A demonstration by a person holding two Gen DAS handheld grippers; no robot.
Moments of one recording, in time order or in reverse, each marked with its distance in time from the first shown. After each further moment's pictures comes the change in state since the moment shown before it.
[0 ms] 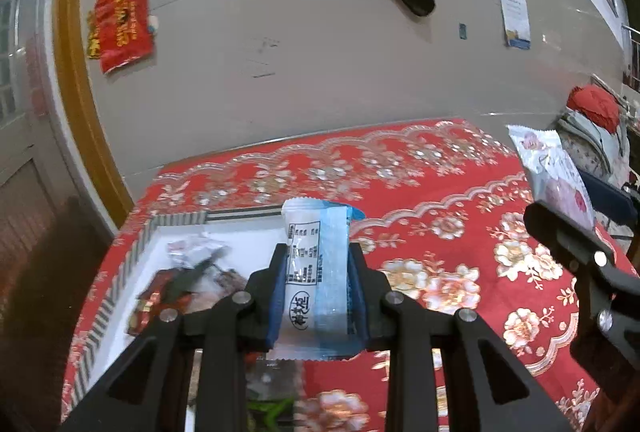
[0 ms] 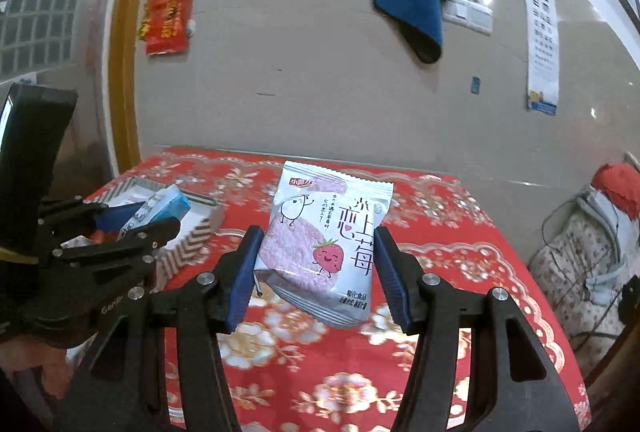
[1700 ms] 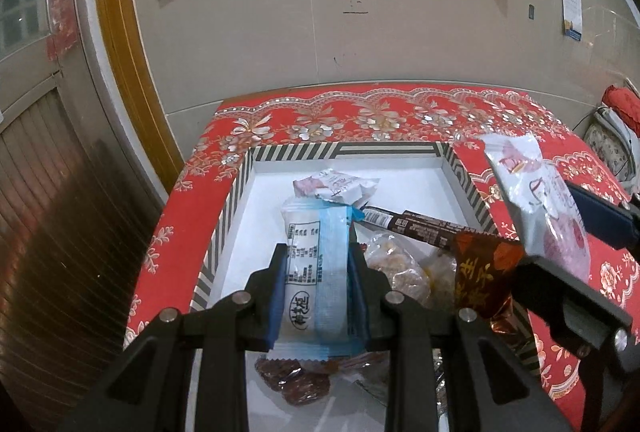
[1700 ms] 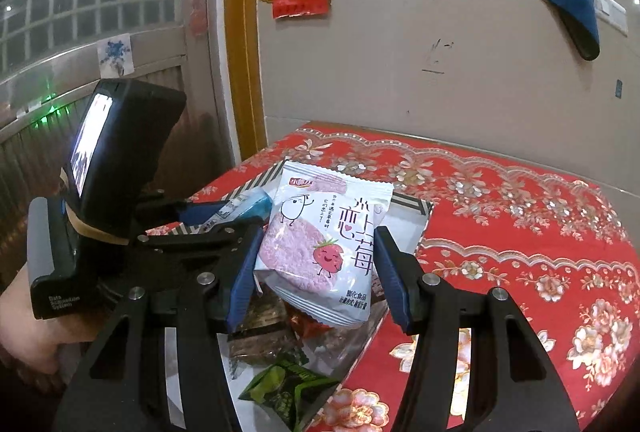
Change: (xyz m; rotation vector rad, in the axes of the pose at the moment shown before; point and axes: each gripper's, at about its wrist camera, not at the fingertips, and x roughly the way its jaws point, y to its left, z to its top) left arm 0.041 0.140 -0.036 -0.067 0.169 0.044; right arm 0.056 0.158 0.015 -0.047 0.094 0.382
